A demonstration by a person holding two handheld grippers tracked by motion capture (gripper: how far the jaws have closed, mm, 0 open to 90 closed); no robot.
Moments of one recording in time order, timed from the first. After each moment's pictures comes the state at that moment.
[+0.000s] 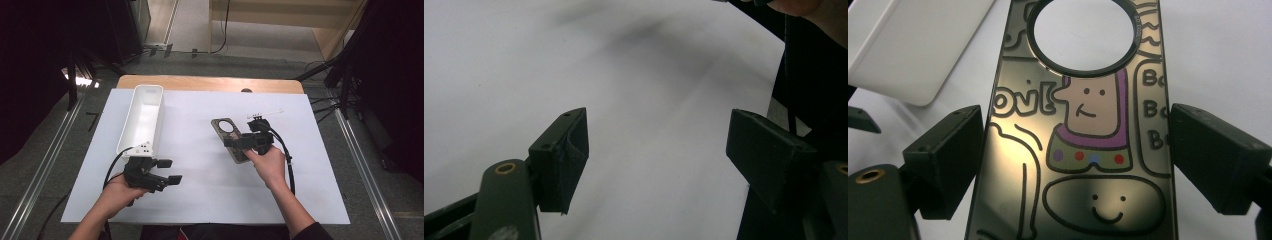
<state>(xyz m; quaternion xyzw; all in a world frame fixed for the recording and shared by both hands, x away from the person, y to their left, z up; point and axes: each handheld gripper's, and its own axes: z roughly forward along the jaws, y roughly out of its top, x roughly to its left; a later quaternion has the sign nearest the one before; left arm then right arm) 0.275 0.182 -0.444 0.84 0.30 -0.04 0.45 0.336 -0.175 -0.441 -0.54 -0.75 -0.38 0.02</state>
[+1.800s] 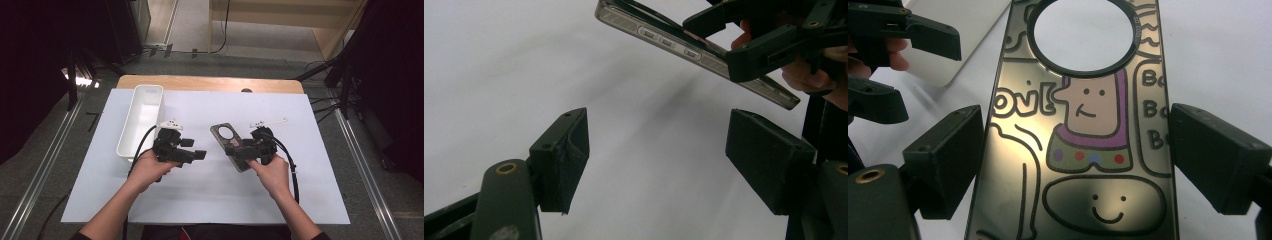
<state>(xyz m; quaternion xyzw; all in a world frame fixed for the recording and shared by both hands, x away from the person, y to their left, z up) 0.332 0.113 -0.432 0.83 0.33 -0.04 0.44 0.312 -0.178 -0.447 -0.51 -0.76 -0.41 0.01</state>
